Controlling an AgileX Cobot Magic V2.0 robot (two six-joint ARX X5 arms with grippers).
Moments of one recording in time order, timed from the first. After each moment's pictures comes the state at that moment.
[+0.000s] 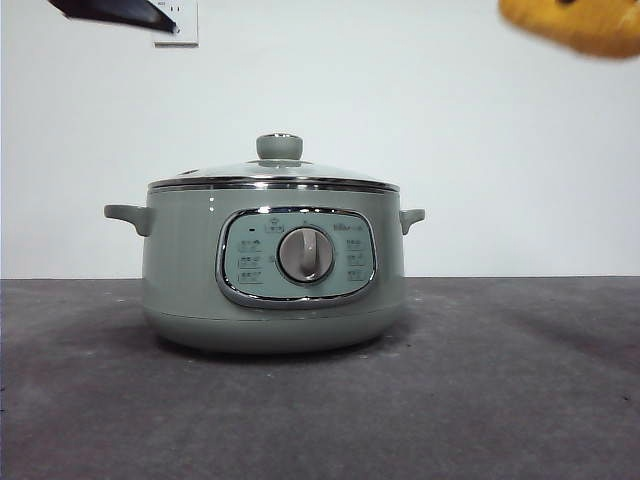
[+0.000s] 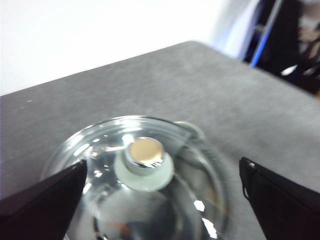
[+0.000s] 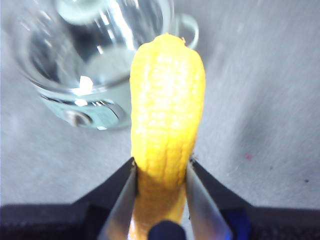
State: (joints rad) left arm -0.37 1.19 1.11 -0.26 0.34 0.01; right arm 0.43 0.94 1.14 -0.90 -0.10 0.01
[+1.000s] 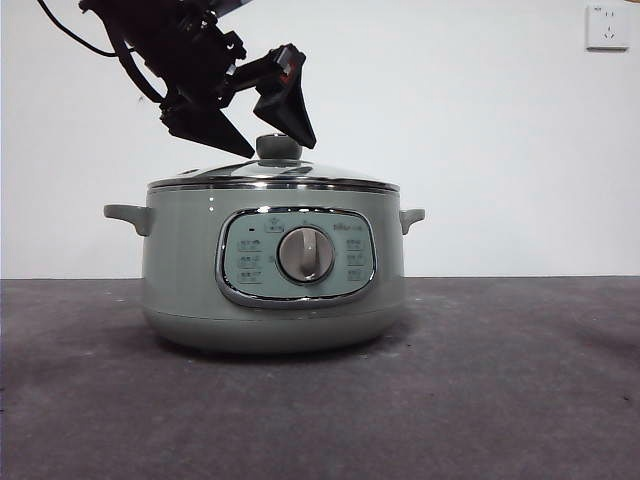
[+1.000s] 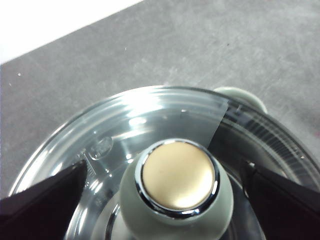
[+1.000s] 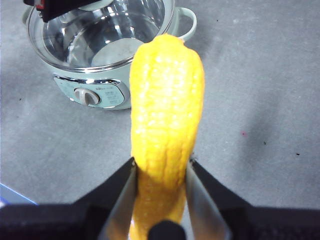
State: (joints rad) left arm -0.46 1.63 1.26 -0.14 0.18 0.13; right arm 0.43 0.81 1.14 -1.04 -0.10 0.02
